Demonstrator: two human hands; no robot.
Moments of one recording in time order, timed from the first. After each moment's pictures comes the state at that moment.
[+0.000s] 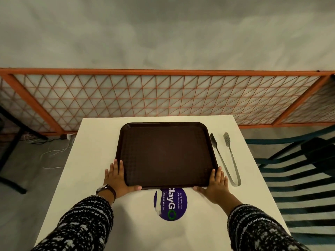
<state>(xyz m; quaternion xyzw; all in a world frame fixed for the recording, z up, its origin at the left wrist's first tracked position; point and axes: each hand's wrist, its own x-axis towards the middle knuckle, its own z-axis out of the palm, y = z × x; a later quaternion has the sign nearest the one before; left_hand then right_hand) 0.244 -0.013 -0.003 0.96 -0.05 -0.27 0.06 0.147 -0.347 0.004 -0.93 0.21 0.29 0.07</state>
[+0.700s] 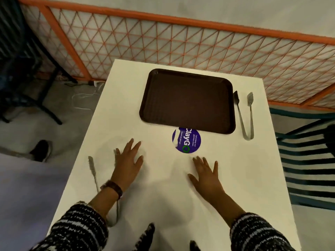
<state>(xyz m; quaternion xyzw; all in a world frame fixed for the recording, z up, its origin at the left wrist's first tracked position) 0.036 0.023 0.036 0.94 0.01 -0.11 0.31 -0.014 -0.249 0.022 -0.97 -0.02 0.22 0.12</state>
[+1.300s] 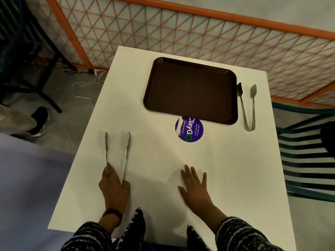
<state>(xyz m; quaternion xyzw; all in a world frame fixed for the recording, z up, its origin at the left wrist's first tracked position) -0.078 0.059 -0.015 0.91 0.26 -0.06 0.33 -0.086 -0.206 0.002 -0.95 -0.07 0.29 0.09</state>
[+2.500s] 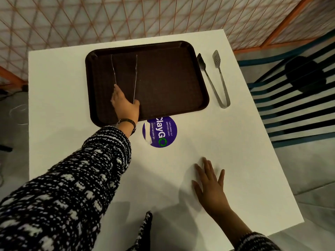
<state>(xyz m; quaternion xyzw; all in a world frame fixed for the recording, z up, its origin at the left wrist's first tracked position) 0.249 -0.114 -0.037 0.92 0.08 -0.02 0.39 -0.088 -0.263 -0.024 -0.95 0.17 0.17 0.18</state>
